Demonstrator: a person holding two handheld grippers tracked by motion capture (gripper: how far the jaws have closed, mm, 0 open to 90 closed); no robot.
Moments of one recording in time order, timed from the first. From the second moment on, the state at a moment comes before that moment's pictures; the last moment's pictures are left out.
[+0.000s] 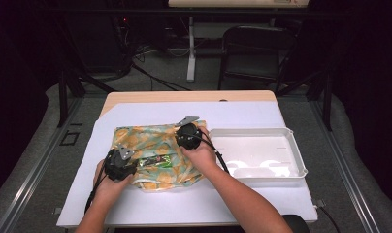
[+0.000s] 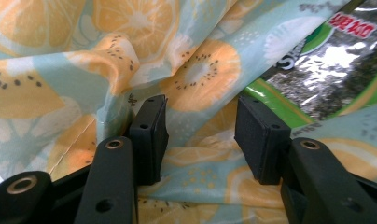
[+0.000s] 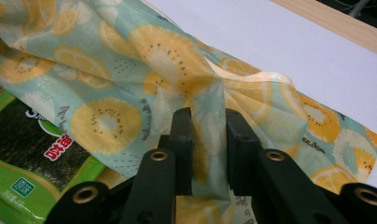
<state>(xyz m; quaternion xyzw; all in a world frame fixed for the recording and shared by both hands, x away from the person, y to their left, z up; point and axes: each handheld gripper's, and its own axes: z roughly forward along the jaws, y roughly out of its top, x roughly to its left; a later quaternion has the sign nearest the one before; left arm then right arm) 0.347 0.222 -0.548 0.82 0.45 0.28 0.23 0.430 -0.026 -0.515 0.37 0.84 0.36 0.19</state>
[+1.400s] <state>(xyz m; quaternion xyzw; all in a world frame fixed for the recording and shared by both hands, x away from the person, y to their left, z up) 0.346 0.215 -0.533 0.81 0.41 0.32 0.27 0.447 -0.032 -0.531 0.40 0.83 0.33 0.19</state>
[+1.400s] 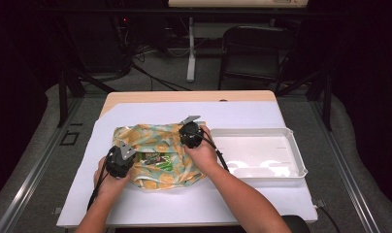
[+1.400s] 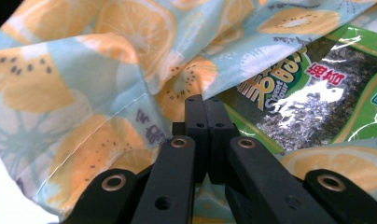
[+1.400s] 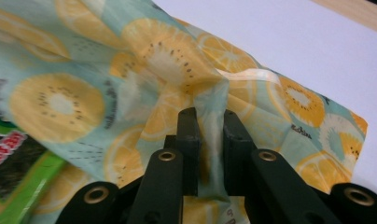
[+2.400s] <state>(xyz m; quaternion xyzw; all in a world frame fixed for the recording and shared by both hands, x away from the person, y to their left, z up) 0.346 0.219 -0.531 0.81 0.42 0.31 0.28 0.427 -0.039 -0.498 0.38 0.82 0.38 0.19</state>
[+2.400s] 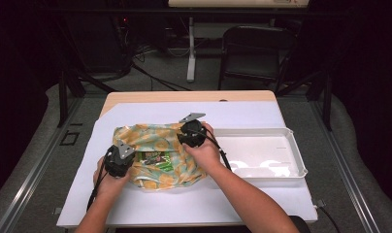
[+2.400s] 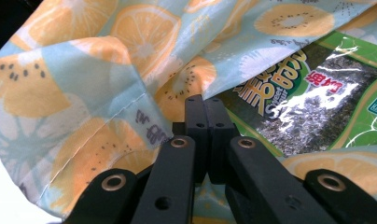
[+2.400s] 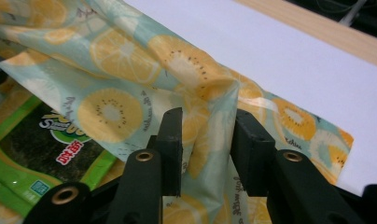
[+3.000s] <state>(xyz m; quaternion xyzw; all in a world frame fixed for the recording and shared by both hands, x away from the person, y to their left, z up) 0.350 0.217 -0.531 0.80 0.43 0.30 0.29 0.402 -0.044 -0.462 0.35 0.81 0.43 0.19</state>
